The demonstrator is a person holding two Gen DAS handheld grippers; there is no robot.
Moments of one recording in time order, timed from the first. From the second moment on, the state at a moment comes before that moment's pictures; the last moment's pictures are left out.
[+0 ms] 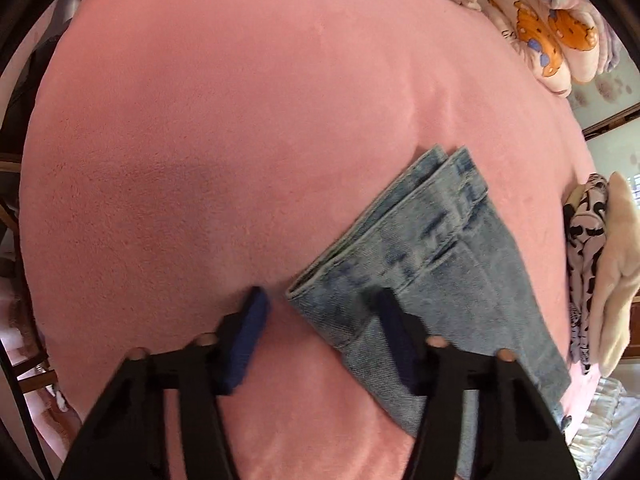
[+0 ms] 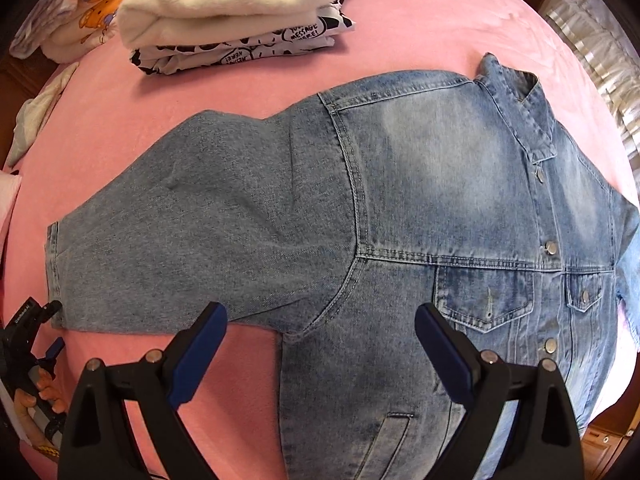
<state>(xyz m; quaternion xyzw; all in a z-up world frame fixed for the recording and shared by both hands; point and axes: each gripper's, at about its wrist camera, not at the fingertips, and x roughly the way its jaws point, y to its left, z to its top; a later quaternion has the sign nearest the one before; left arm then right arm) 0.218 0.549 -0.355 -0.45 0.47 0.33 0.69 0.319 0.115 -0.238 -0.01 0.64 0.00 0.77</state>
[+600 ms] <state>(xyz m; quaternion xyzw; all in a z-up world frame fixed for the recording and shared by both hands) 0.249 0.501 -0.277 -0.40 0.40 0.32 0.76 0.312 0.095 -0.233 0.02 0.63 0.01 0.78</state>
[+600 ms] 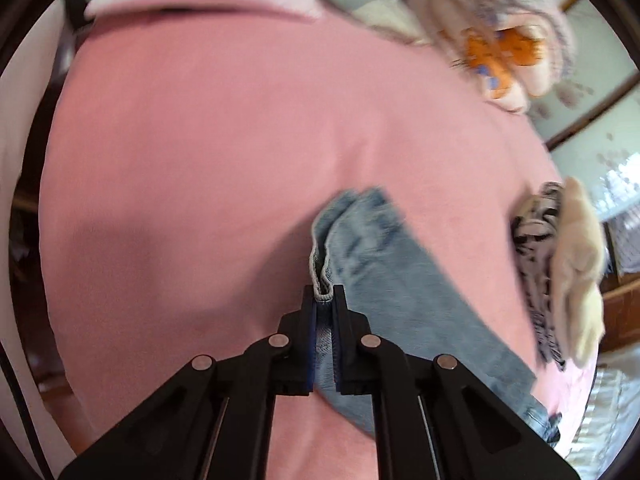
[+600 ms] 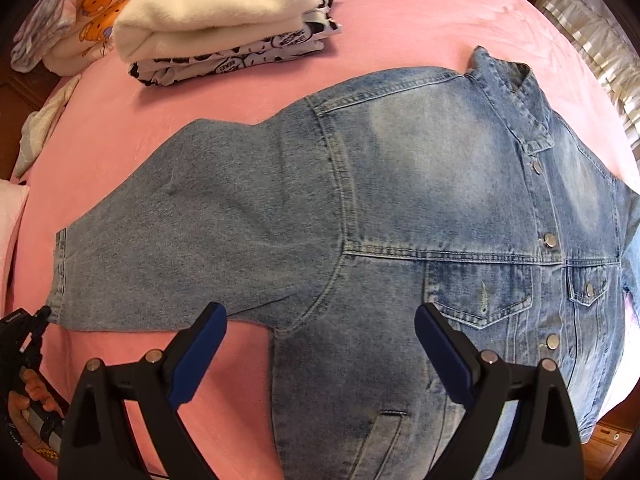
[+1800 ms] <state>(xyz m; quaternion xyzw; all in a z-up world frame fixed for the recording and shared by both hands) 0.353 0.013 -0.158 -0.23 0.36 -0.03 0.90 0.282 -0.190 -0.205 0.07 0.60 -0.01 0.80</state>
